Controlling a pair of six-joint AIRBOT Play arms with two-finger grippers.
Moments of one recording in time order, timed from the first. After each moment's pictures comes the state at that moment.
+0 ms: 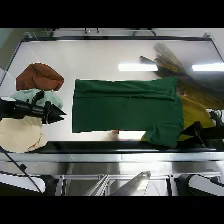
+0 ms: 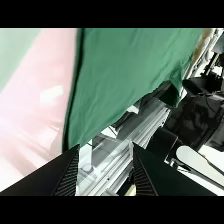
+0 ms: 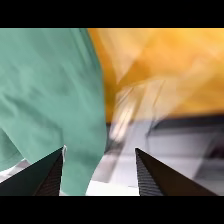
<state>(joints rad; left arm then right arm) 0.43 -1.73 1.04 0.69 -1.54 -1.05 -0.74 -1.32 0.63 -0.97 1.34 1.19</state>
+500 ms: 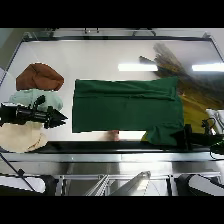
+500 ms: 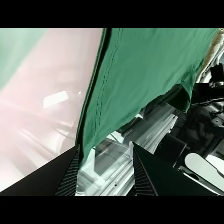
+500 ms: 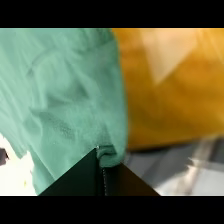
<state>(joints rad) 0.42 -1.68 0.93 0.69 -1.45 -1.01 -0.74 -1.30 0.37 -0.63 1.14 1.06</state>
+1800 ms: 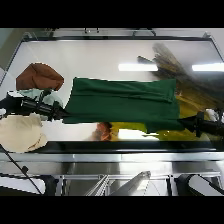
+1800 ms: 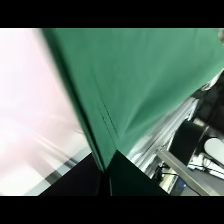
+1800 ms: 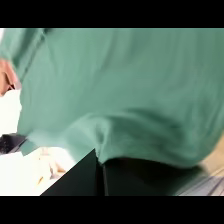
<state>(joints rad) 0.34 -1.67 1.05 0.71 -1.50 -1.00 -0.75 -1.17 0.53 -0.51 1.33 1.00</state>
